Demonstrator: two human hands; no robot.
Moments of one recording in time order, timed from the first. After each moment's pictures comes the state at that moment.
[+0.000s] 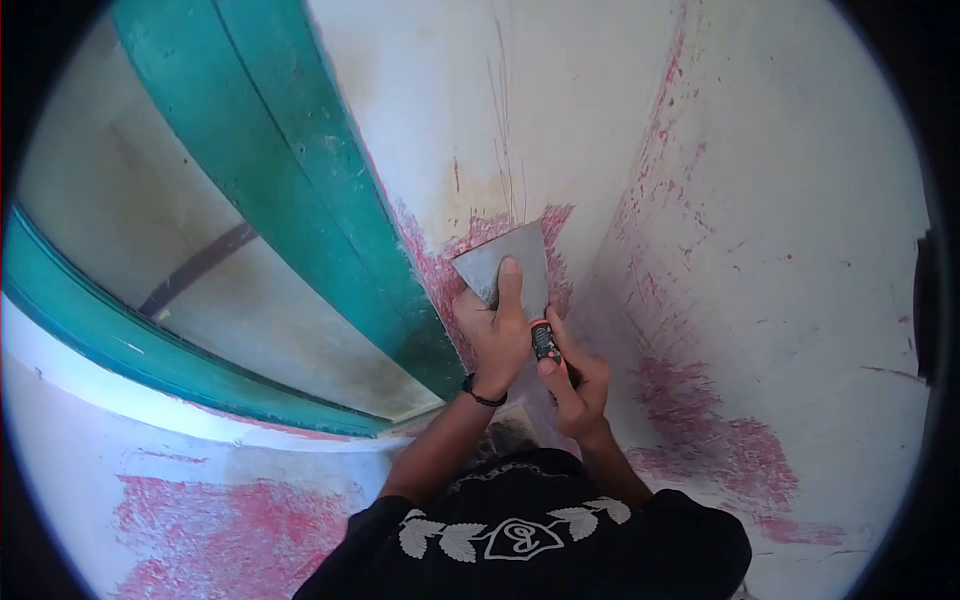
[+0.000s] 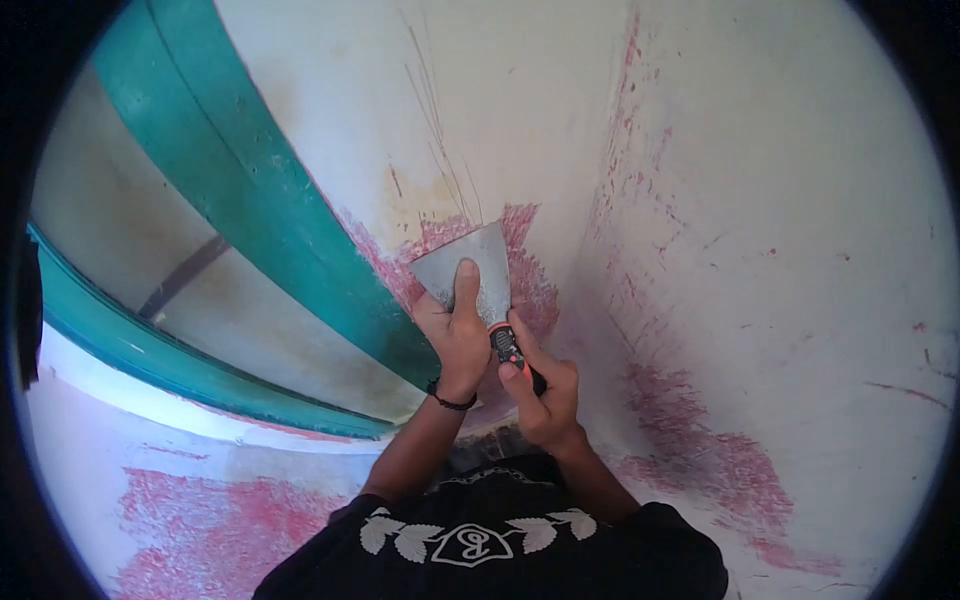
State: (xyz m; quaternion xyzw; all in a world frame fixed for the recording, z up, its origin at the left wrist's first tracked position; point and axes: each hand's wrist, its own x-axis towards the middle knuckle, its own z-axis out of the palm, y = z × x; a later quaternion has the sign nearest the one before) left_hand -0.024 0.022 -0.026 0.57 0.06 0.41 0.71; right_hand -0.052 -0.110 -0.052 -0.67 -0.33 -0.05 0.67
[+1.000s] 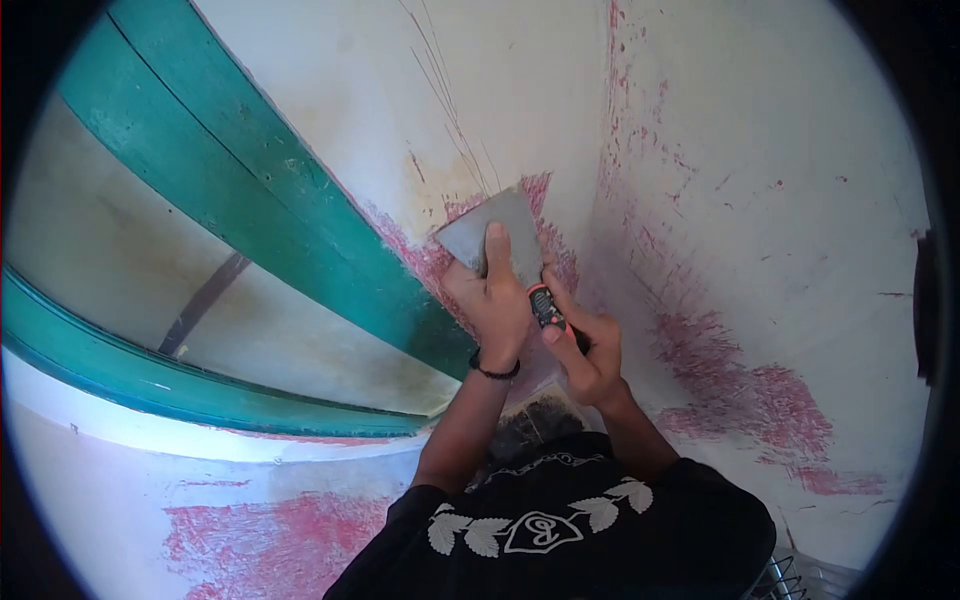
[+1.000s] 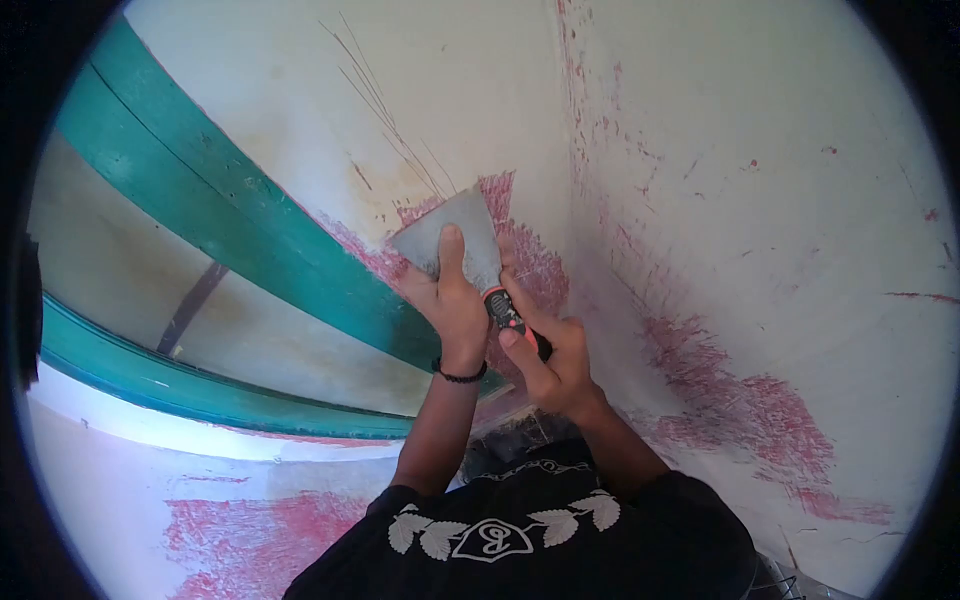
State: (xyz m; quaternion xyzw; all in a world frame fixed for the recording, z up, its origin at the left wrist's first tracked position) left_hand -0.034 0.015 0.006 0.54 0.05 0.37 0.76; right_hand -0.056 -0.109 -0.045 -0.64 -0.33 -0.05 0.69
